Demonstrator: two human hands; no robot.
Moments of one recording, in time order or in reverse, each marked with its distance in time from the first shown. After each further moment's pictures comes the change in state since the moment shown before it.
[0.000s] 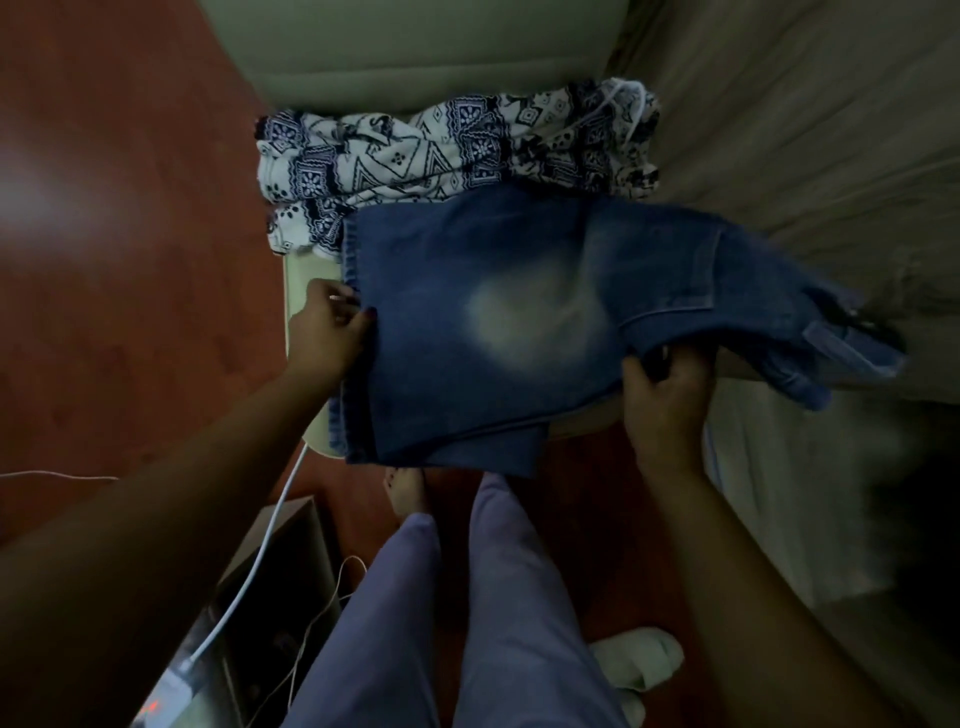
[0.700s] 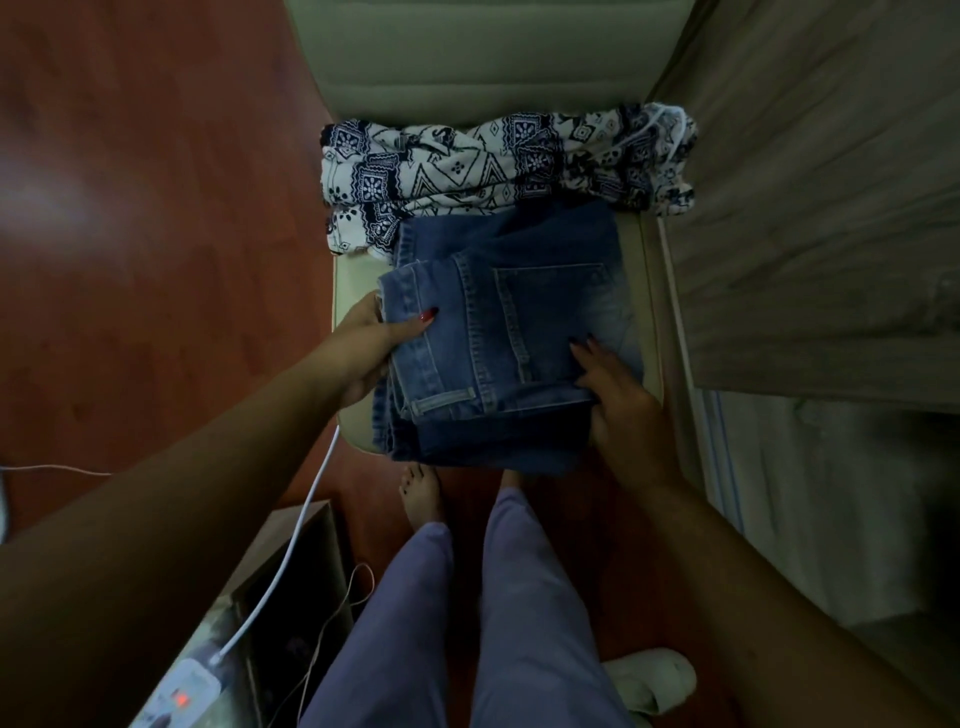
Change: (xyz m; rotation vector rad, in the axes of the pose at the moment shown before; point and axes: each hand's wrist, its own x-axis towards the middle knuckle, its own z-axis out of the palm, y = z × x) left_hand -0.015 0.012 -0.025 -0.585 -0.434 -0.162; right_hand -0.029 0.015 0.037 -0.349 -0.409 -0.494
